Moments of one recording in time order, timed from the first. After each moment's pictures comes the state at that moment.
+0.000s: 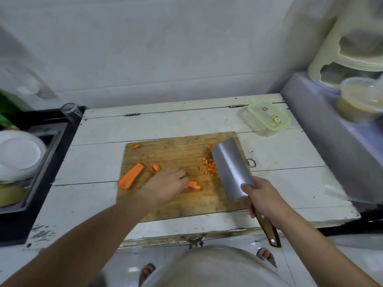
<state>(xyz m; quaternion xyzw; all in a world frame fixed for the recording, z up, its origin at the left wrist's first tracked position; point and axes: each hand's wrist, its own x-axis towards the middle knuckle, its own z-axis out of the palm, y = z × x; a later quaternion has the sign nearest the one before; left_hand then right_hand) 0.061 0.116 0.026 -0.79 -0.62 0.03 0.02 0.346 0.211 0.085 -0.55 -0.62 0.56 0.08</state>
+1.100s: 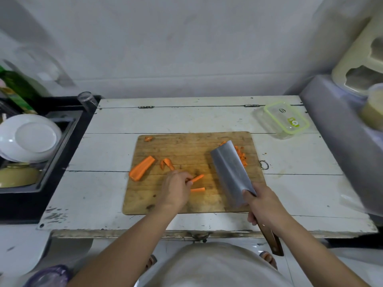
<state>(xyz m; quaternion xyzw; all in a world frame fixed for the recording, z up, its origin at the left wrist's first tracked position) 0.096 0.098 0.001 -0.42 -0.84 -0.27 -0.18 0.328 0.192 0.086 -0.53 -0.68 0.50 0.04</state>
